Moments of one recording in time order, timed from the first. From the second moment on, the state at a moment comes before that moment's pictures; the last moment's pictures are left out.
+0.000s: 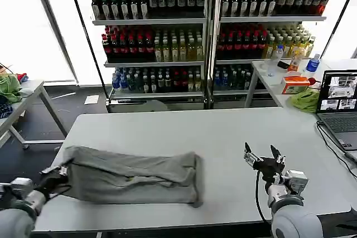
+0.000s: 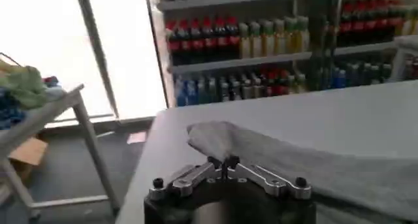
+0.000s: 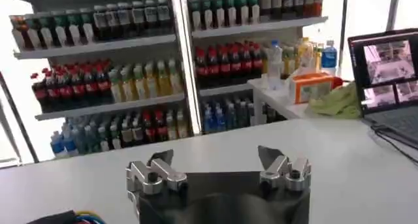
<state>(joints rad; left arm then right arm) 1.47 -0.92 -0.92 -1.90 -0.55 0.45 0.11 -1.34 1.22 0.51 2.24 0.55 -0.54 0.39</state>
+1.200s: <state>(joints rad) 1.42 -0.94 -0.59 -2.01 -0.44 0.48 0.00 -1.43 1.26 0.55 2.26 0.51 -0.51 0.39</state>
